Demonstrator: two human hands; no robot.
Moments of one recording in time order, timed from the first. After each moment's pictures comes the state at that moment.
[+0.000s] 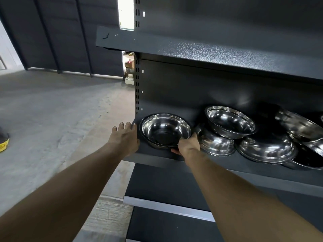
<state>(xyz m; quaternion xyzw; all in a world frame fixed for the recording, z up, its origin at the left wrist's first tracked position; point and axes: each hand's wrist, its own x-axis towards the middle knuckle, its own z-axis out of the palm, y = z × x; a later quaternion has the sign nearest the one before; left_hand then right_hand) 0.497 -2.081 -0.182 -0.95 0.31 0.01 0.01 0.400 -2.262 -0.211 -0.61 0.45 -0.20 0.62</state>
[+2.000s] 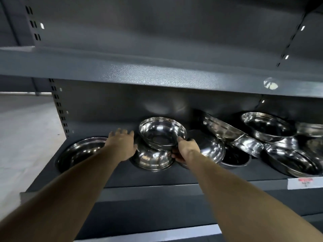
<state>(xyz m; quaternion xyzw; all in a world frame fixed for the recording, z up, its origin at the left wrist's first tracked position) 0.436 -2.302 -0.156 -0.90 0.43 -0.01 0.05 0.282 -2.458 -0.169 -0.56 0.54 -0.22 0.59</state>
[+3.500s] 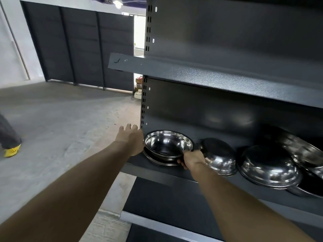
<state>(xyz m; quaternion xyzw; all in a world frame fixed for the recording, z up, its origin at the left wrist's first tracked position) 0.495 -2.095 -0.137 -0.95 0.30 -0.02 0.05 0.387 -2.280 -0.194 -0.72 0.43 -0.13 0.53</state>
